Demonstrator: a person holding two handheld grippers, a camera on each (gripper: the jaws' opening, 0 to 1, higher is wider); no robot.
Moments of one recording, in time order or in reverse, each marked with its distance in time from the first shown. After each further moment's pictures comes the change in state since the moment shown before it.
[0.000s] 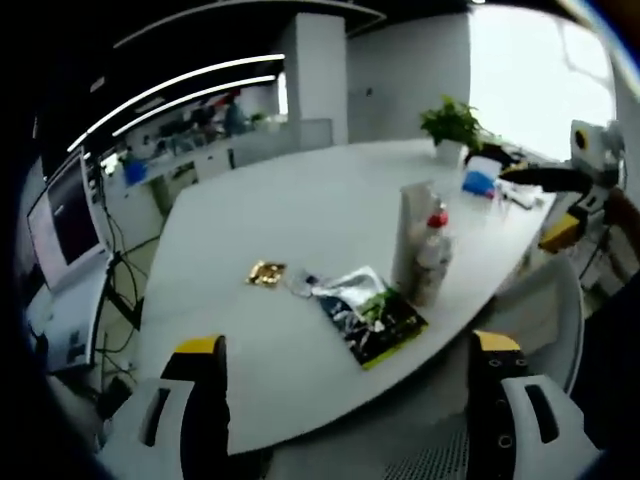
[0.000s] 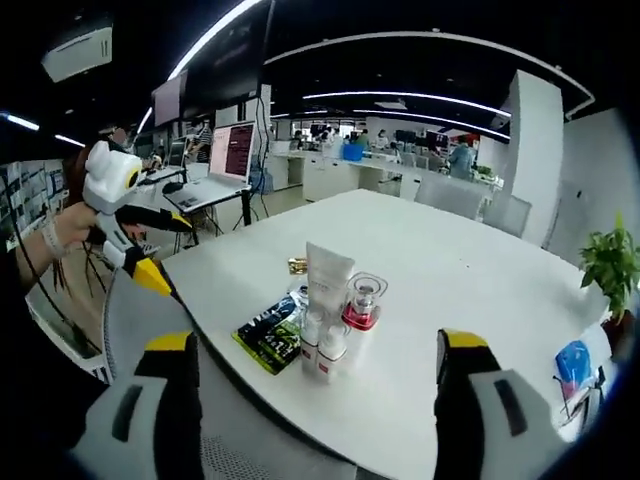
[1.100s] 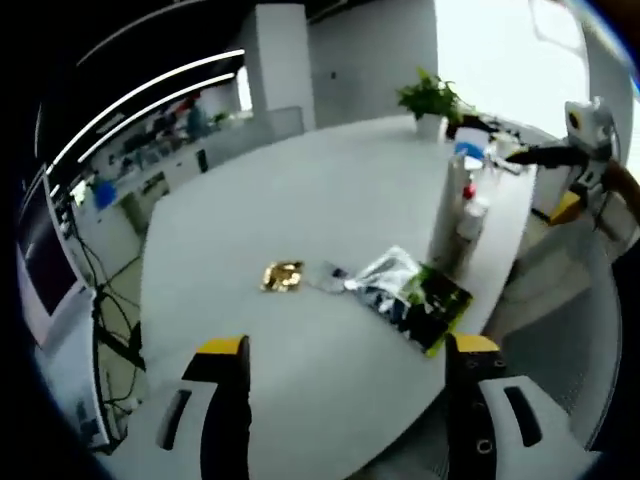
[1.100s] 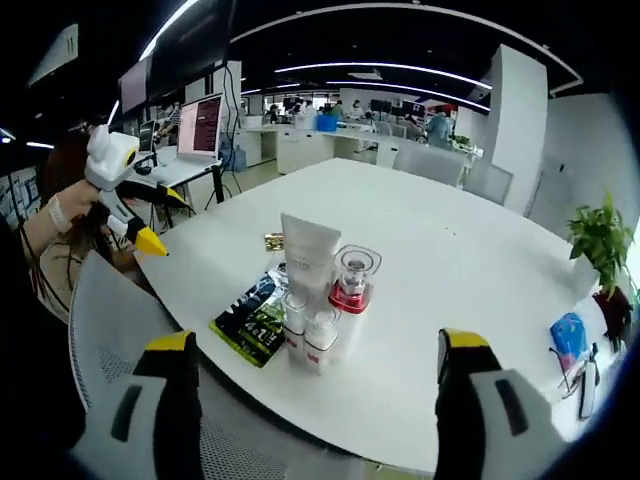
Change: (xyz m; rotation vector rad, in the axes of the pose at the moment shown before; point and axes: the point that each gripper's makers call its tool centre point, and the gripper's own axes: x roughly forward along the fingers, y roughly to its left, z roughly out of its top) left arm 0.051 0.076 -0.001 0.205 0.063 -0.146; right arm 0.031 -0.007 -0.020 0.055 0.115 -0.145
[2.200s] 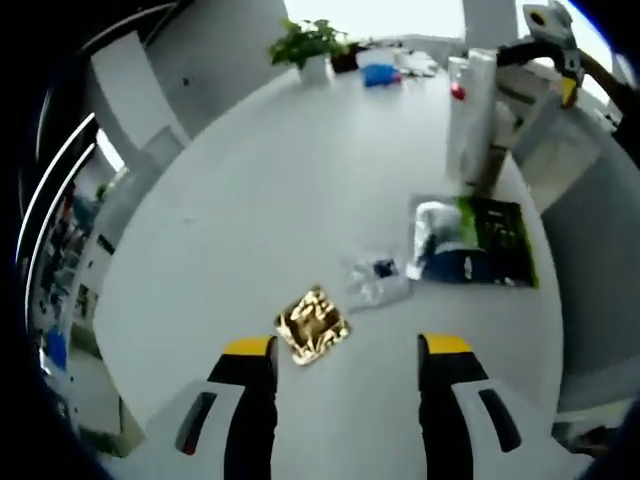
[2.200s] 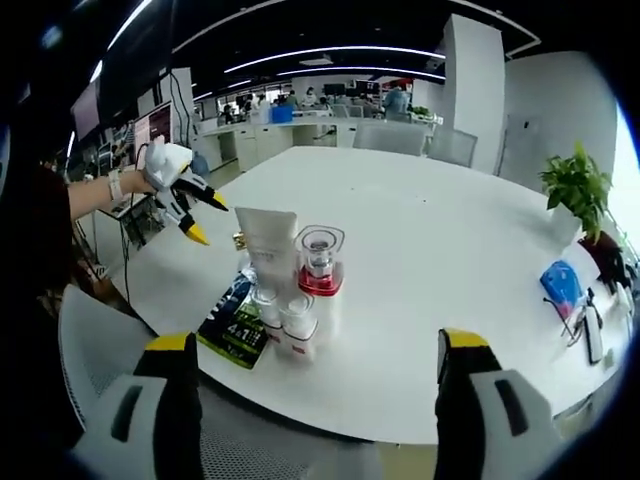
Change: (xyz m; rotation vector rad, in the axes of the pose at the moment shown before) left arm 0.132 0.071 0.023 0.537 0.168 -0.337; right arm 0.003 -0.023 -0.013 0.170 0.059 -0.102
